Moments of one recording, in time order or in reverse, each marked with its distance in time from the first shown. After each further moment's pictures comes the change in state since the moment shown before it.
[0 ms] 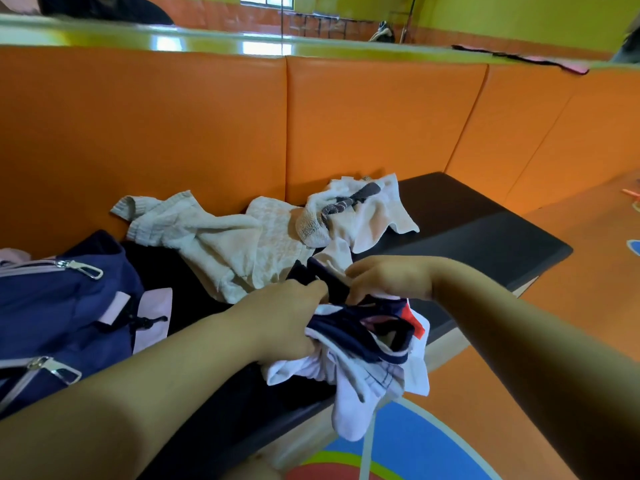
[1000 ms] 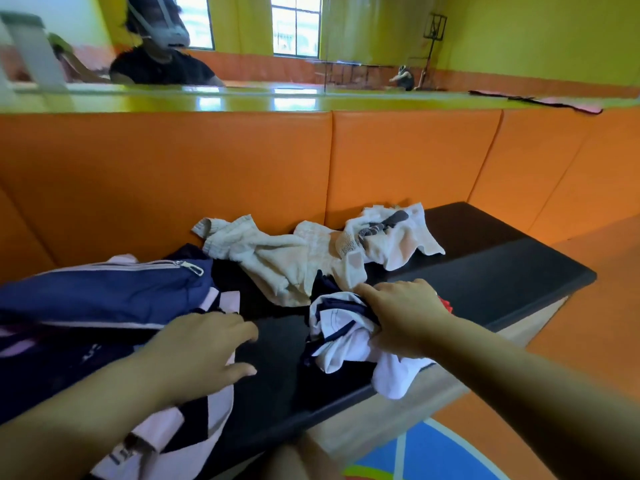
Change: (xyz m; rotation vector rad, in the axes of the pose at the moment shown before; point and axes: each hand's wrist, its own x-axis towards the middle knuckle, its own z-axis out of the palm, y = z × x) left_hand -0.154 -0.073 -0.009 0.223 0.195 -0.052; right_hand -0.036 -0.035 0.078 -0.927 0.613 -0.211
